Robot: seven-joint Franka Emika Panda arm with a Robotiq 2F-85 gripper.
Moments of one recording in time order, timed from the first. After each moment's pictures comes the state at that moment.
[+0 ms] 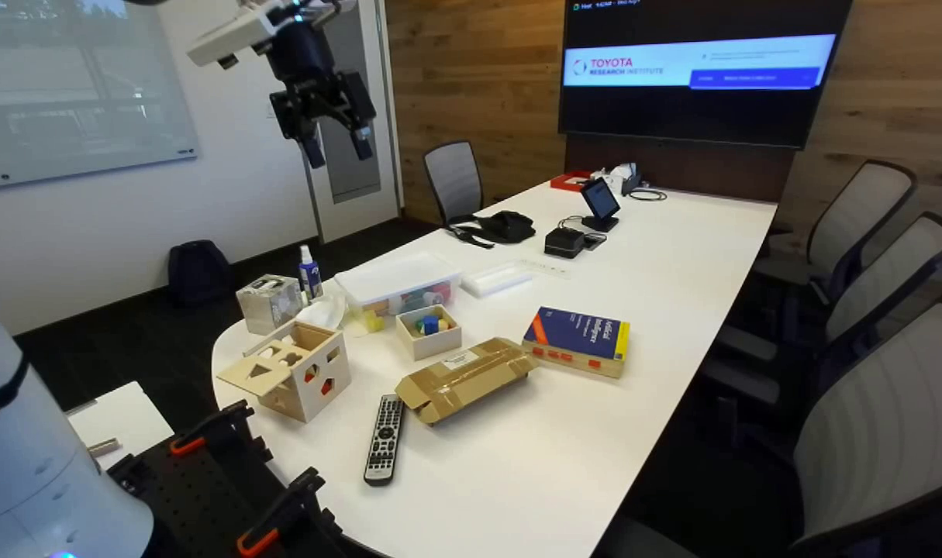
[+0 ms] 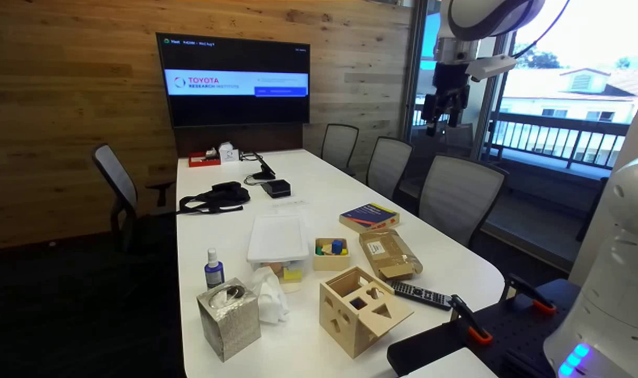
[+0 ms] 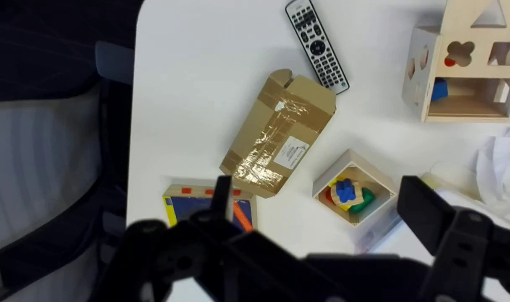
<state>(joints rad) 0.03 -0.57 0.06 -2.47 -0.16 2.05 -0.07</state>
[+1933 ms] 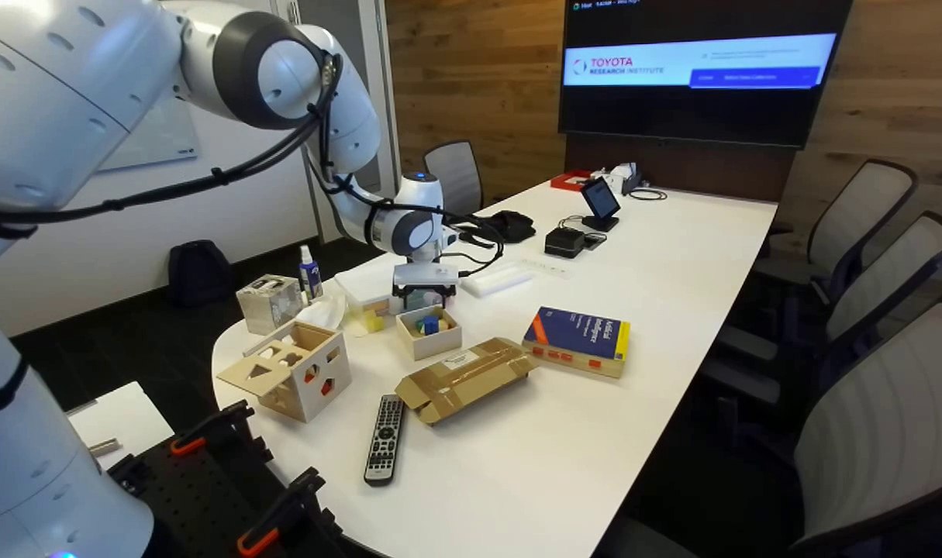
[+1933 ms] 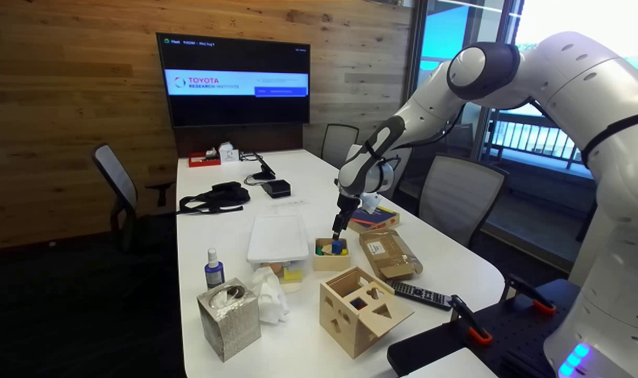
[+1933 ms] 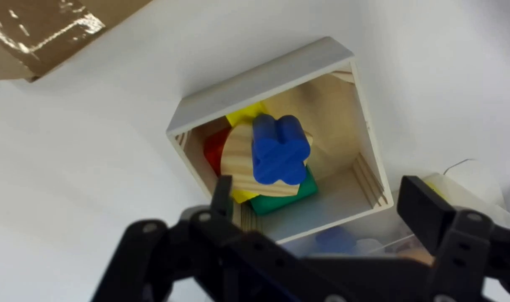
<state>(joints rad) -0.03 0.89 0.21 -1.72 -0.06 2.72 -0.61</state>
